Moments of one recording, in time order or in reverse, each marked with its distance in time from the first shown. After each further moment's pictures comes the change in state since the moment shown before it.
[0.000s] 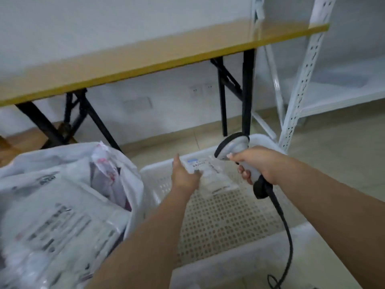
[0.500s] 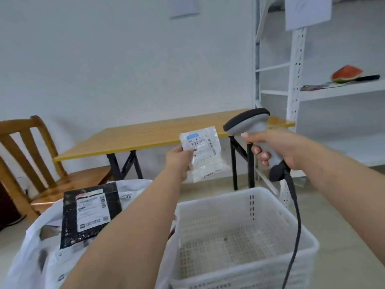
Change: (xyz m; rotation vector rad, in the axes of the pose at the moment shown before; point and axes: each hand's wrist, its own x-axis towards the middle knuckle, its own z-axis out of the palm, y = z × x) left_hand -0.200 0.185 -0.193 -0.543 0.006 0.219; right_hand -0.327 -0.068 0.007 -0.071 -0.012 -0.610
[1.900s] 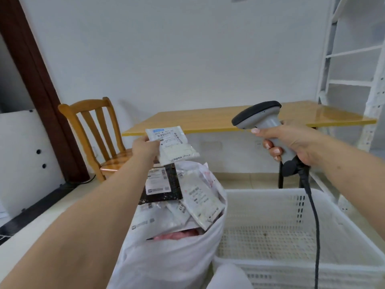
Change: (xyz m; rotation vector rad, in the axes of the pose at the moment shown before) left_hand -0.017 0.037 -0.223 0.129 0.518 0.061; right_hand -0.011 -0.016 0.104 -0.090 -0.165 -0.130
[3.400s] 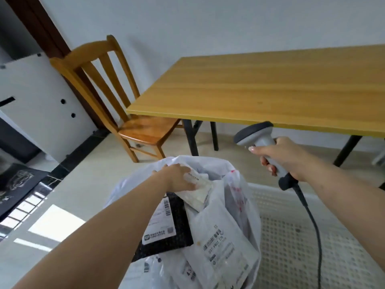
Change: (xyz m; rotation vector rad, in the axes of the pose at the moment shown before) left_hand 0.159 -0.055 0.063 1.450 -0.741 -0.204; right_hand 0.332 0.058 0.087 -0.142 -0.219 0.338
